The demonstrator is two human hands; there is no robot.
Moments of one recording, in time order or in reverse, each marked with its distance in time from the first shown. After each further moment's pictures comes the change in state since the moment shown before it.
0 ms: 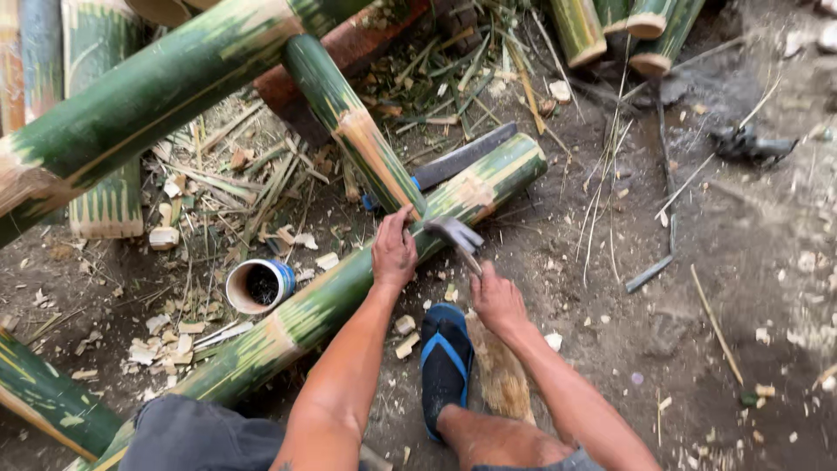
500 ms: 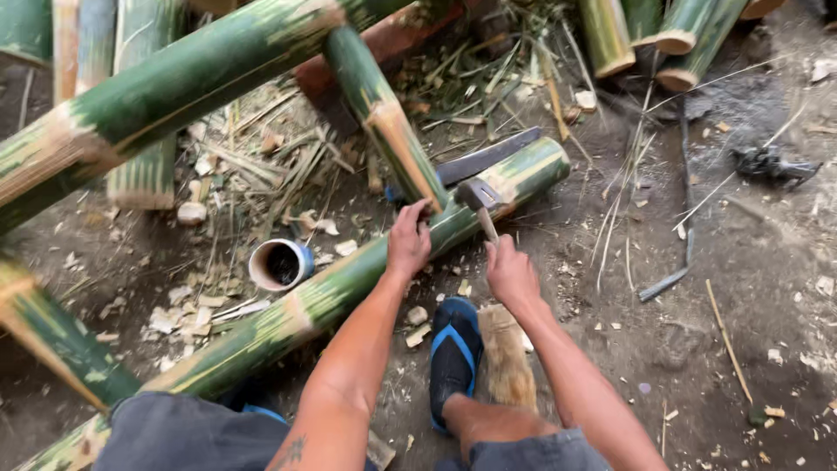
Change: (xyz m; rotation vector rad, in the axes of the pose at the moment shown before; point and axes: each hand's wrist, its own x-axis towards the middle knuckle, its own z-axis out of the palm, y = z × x) left_hand 0.004 0.000 -0.015 -0.127 -0.068 -0.079; right_hand 0.040 -0.023 -0.008 -0.051 -0.088 0.189
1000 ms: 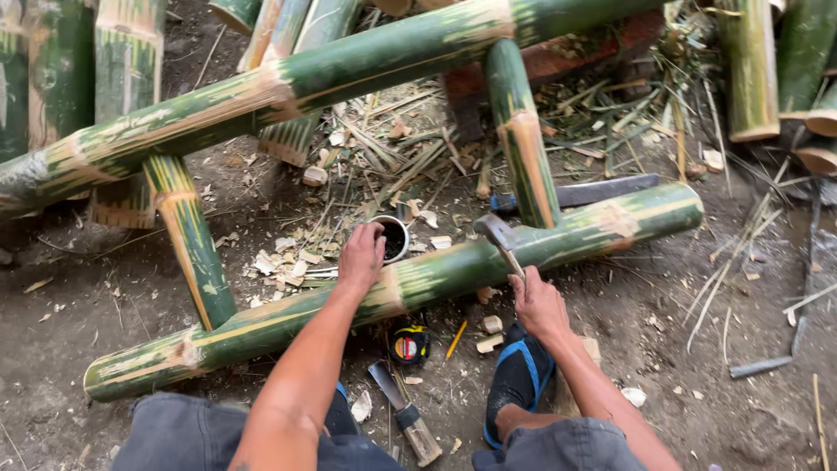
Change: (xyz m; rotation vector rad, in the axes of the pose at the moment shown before) left_hand -0.085 -0.108 -0.241 0.439 0.118 -0.257; right_hand -0.043 -0.080 0.063 -0.008 -0.114 -0.291
